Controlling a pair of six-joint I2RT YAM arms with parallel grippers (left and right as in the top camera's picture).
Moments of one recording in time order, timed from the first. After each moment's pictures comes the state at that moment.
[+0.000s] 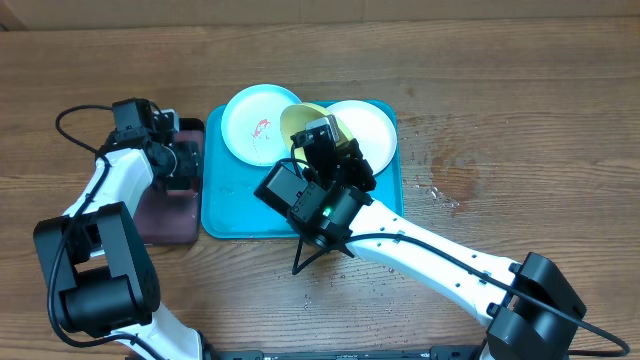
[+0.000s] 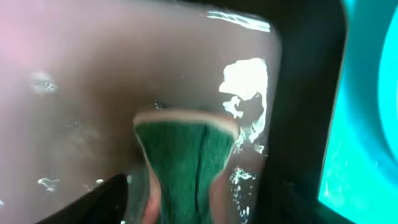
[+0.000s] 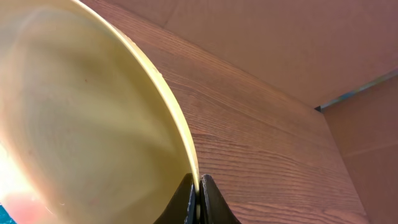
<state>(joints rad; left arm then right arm) 0.22 1.85 1.14 -0.48 0.09 0.03 0.98 1.77 1.41 -0.79 1.09 0.45</state>
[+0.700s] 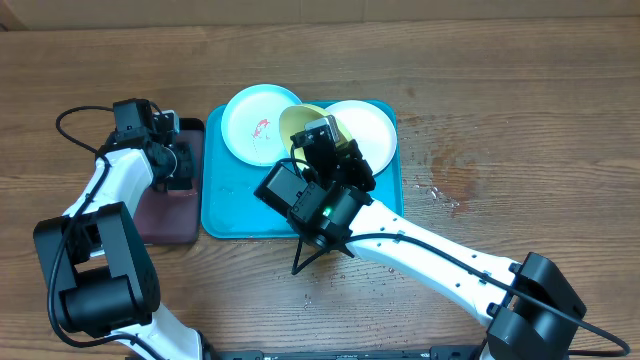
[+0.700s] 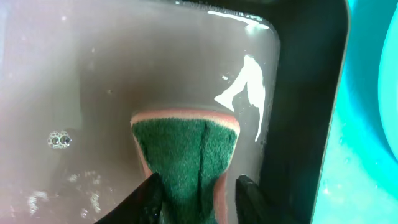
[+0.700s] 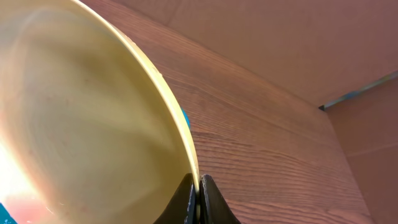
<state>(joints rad) 0.22 1.85 1.14 -0.48 0.09 0.03 0.98 1.77 1.41 -0.79 1.07 0.46</state>
